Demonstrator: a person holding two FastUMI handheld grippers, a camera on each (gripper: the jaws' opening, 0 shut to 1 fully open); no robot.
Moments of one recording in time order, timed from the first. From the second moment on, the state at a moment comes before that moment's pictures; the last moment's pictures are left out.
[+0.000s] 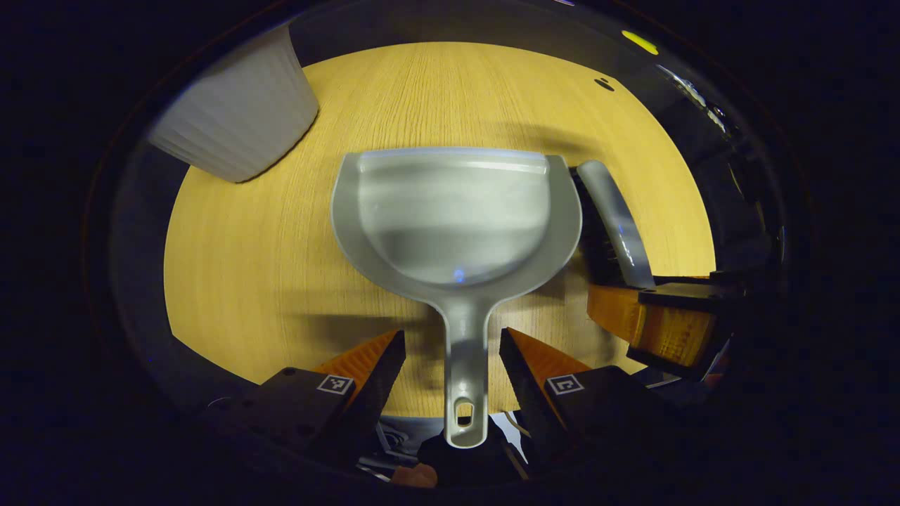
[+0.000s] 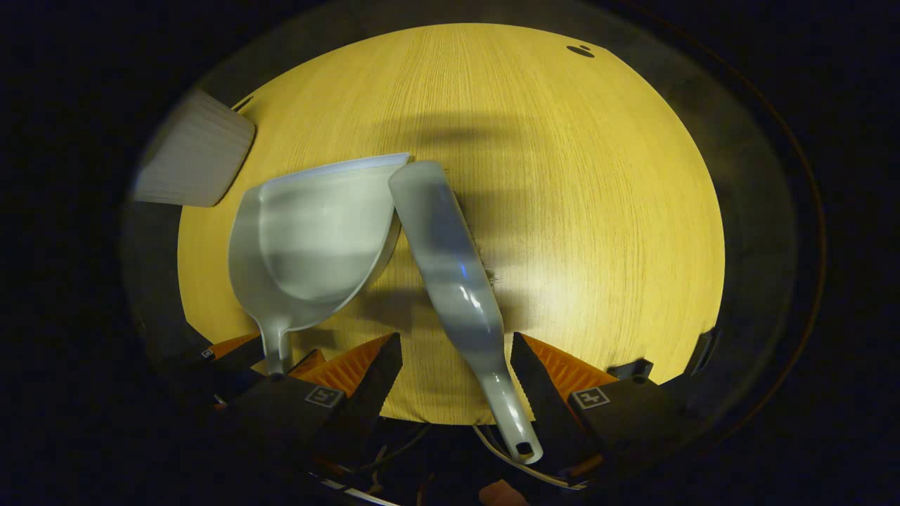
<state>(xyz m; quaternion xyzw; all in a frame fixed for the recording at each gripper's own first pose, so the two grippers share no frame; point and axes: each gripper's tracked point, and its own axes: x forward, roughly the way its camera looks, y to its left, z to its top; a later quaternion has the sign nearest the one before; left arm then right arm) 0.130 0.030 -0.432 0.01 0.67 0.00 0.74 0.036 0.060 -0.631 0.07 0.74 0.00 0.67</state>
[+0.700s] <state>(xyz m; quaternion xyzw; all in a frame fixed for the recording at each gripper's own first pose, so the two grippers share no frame) 0.120 -0.002 -0.266 0.05 0.38 -0.10 0.92 0.017 0.041 -0.445 0.09 0.53 0.01 0.85</state>
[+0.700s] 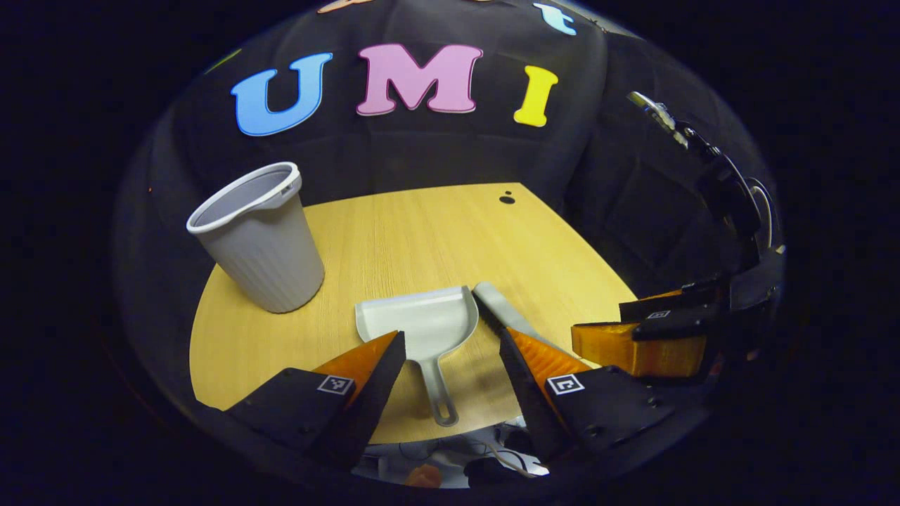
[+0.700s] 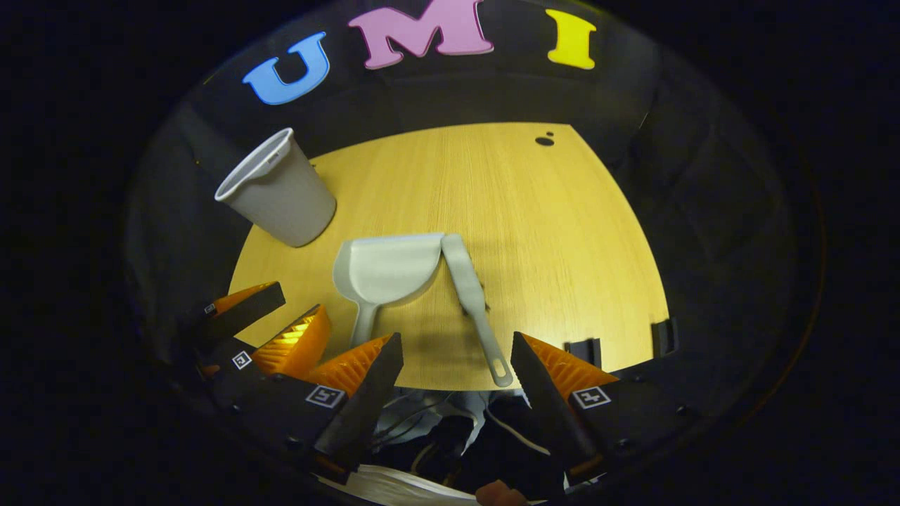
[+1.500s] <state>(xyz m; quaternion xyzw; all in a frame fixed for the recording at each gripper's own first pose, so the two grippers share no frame) 0.143 0.004 -0.111 0.01 0.02 0.08 1.00 0.087 -0.015 -0.219 0.00 0.03 0.06 1.00</state>
